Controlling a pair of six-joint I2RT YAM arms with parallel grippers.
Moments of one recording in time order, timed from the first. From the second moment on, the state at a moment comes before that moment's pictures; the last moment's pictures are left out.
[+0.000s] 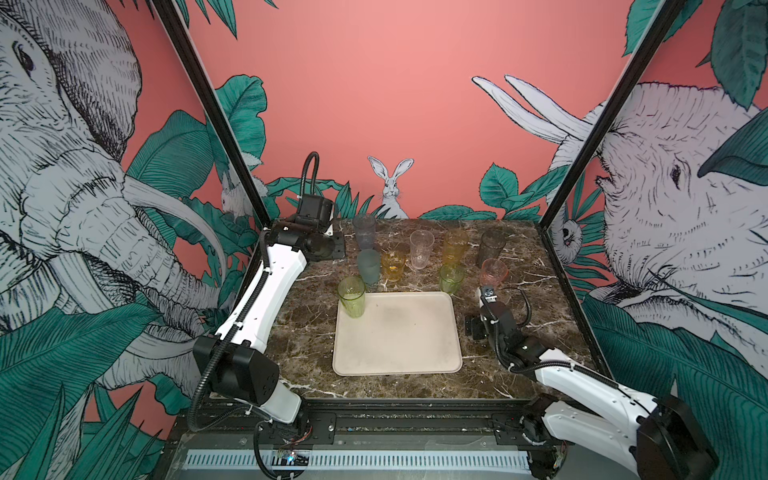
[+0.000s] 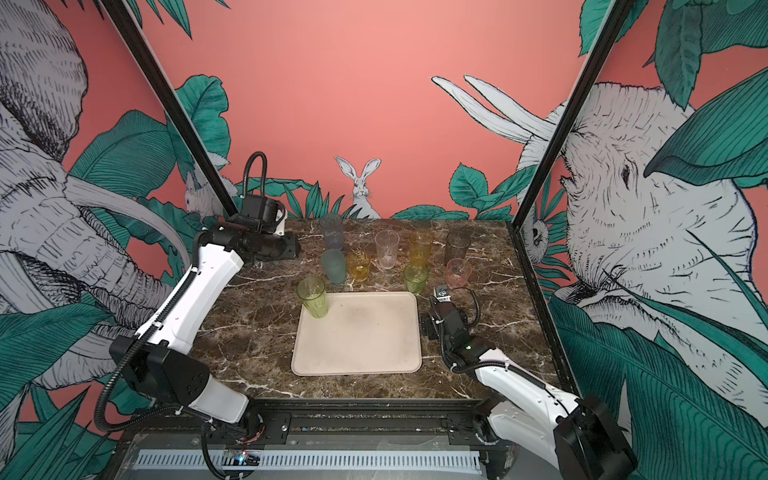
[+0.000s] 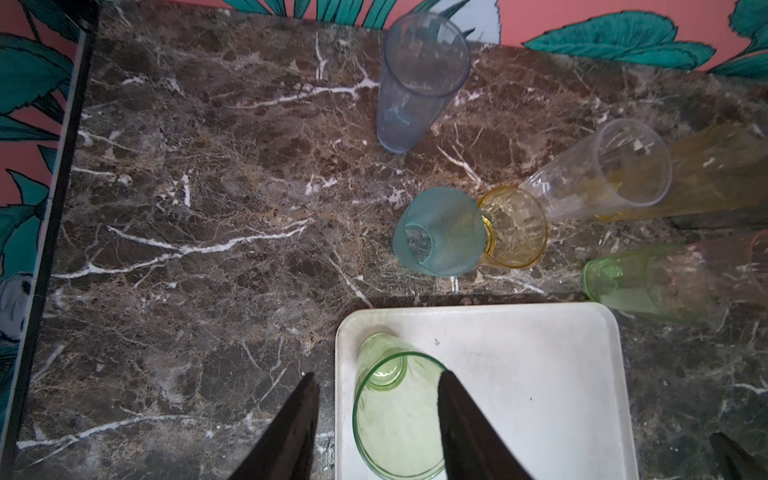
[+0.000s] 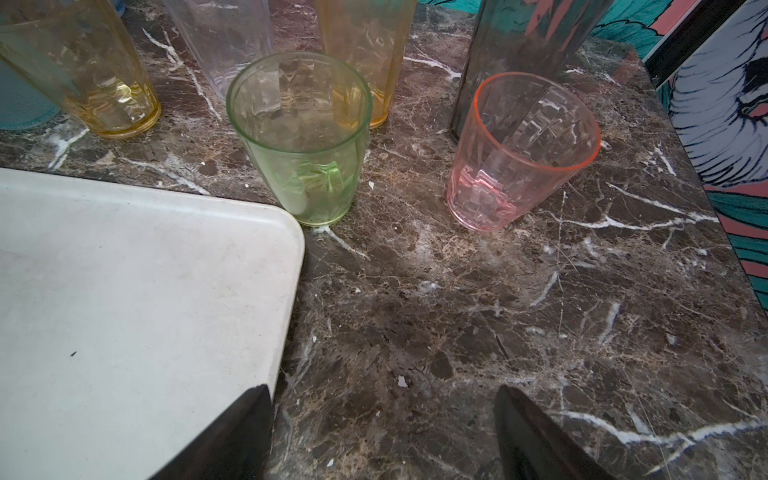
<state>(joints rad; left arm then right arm) -0.29 1.55 1.69 -1.03 -0.04 -0.29 0.60 1.02 0.45 -0.12 0.42 0.23</state>
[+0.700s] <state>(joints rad) -0.29 2.00 2.15 -1.02 -0.07 -0.30 0.60 1.02 0.45 -0.13 0.43 0.23</state>
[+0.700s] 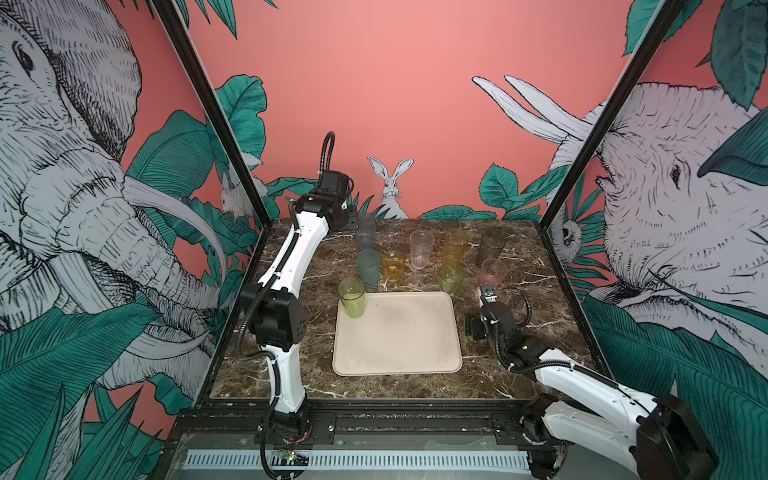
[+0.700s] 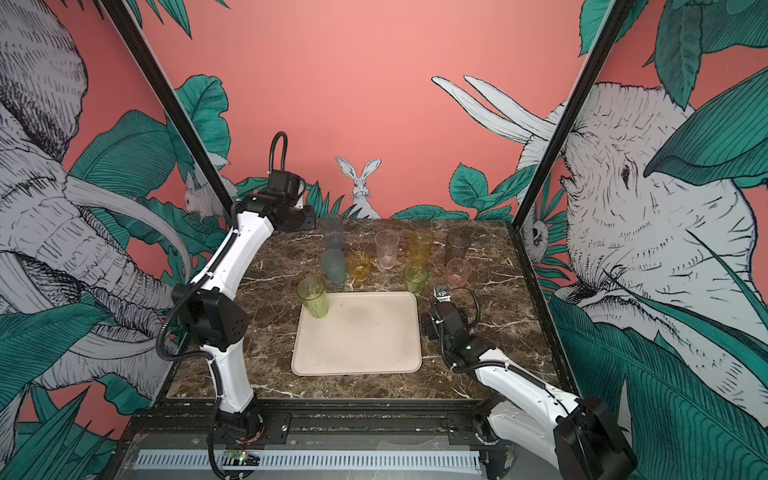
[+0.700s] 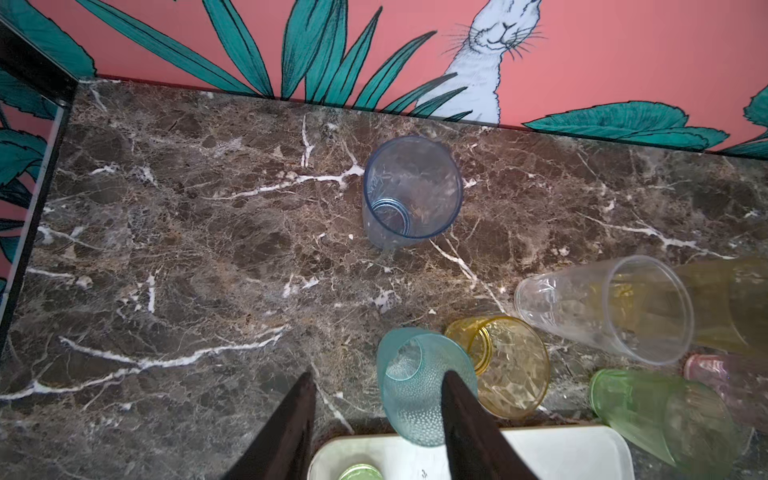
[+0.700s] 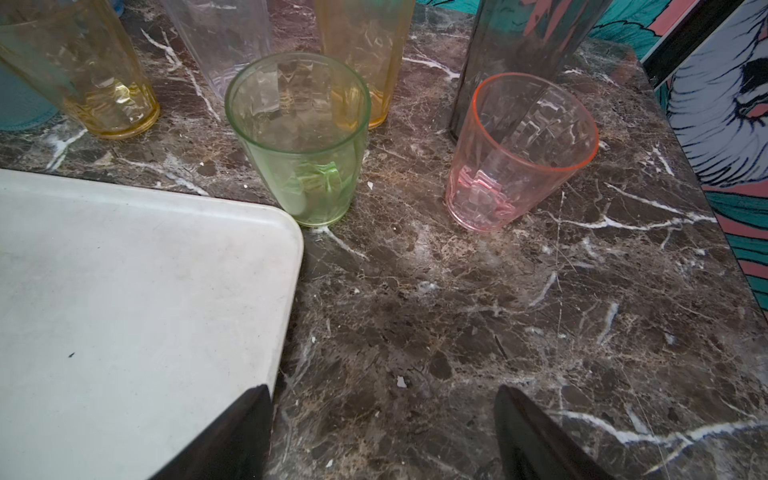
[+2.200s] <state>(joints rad) -0.25 2.45 2.53 -0.91 -0.07 -0.39 0.60 1.03 0.45 -0.12 0.45 0.23</state>
